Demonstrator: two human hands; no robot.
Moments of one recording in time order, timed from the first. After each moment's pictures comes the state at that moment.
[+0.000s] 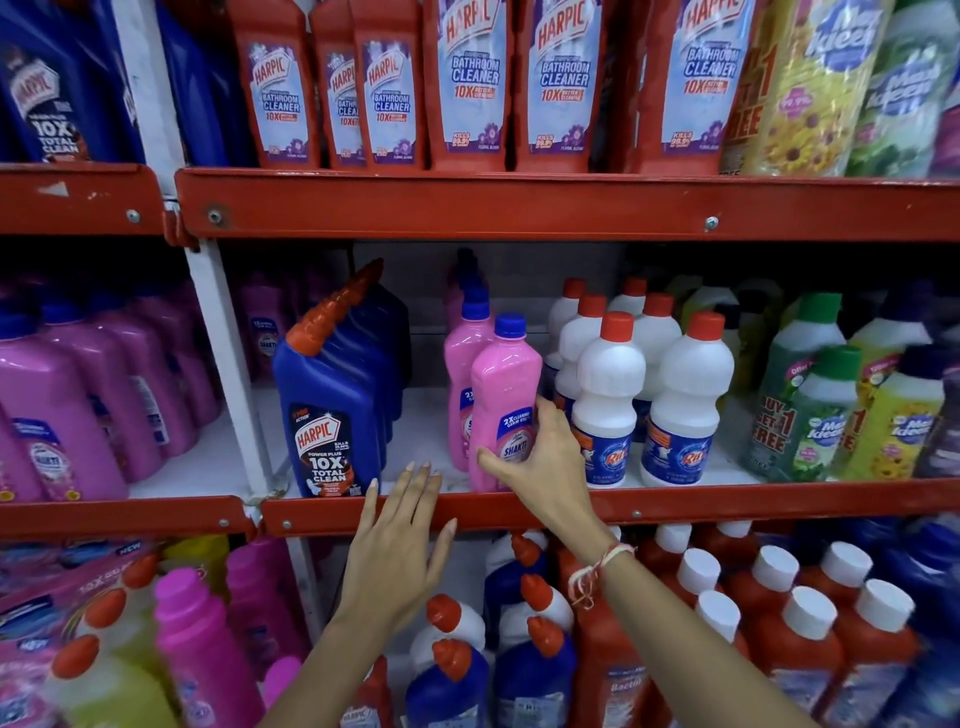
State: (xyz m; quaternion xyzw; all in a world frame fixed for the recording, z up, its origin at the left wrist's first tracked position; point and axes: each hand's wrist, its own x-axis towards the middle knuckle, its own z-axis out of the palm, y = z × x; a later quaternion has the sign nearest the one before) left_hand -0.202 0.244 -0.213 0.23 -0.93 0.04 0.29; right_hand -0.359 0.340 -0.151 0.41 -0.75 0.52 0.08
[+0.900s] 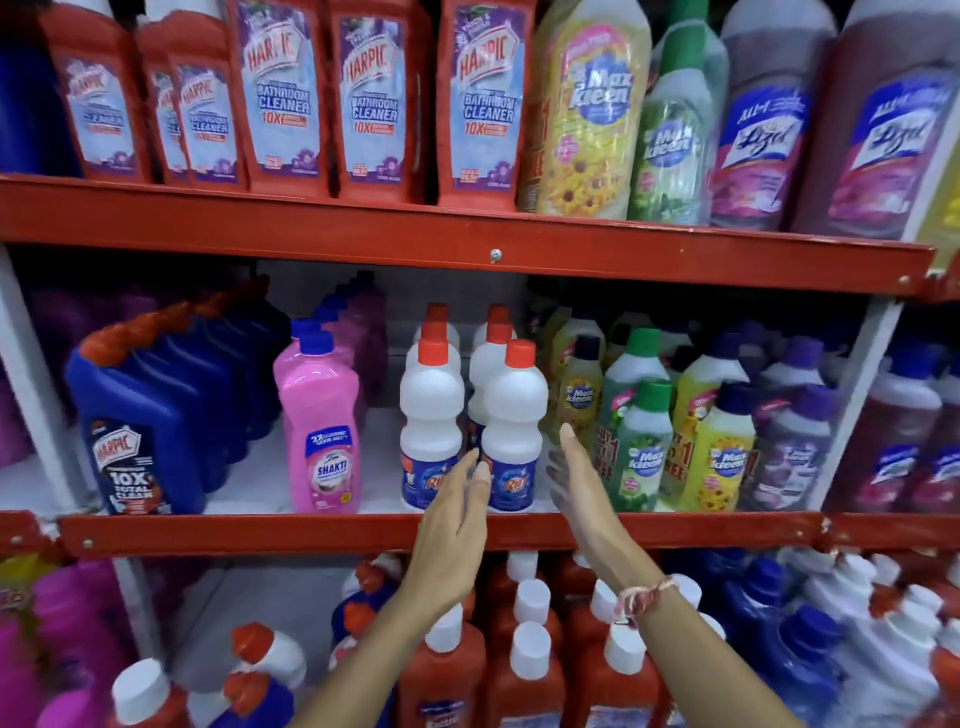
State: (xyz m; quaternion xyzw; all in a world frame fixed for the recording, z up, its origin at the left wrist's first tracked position) left_hand -0.372 0.423 -0.157 0.18 -0.77 -0.49 0.36; right_hand -0.511 0.498 -0.148 0.24 -0.65 0.69 -0.21
